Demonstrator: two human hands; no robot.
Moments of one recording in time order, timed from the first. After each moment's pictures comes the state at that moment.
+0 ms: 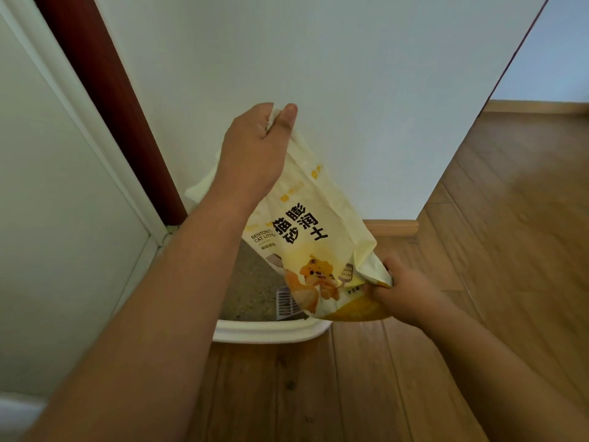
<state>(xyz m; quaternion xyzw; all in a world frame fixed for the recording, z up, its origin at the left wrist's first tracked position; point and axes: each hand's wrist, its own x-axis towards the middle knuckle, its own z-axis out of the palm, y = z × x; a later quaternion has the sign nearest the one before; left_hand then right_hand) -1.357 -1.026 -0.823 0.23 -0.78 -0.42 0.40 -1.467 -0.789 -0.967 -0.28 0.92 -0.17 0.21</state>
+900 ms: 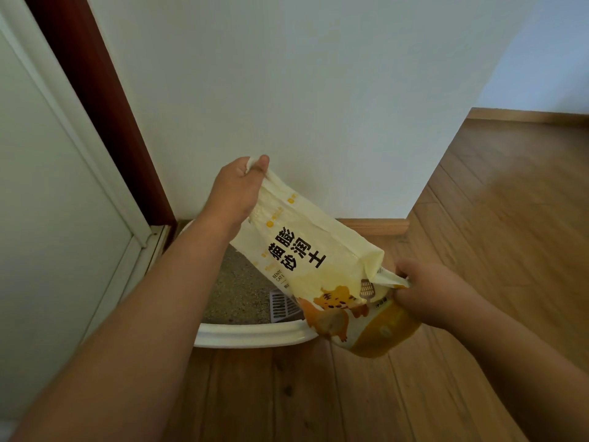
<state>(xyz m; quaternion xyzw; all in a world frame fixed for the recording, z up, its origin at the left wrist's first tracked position) -1.356 -1.087 -0.929 0.29 -0.70 -0.59 0.28 -1.452 -0.784 -0.941 -0.26 0.95 -0.02 0.17</state>
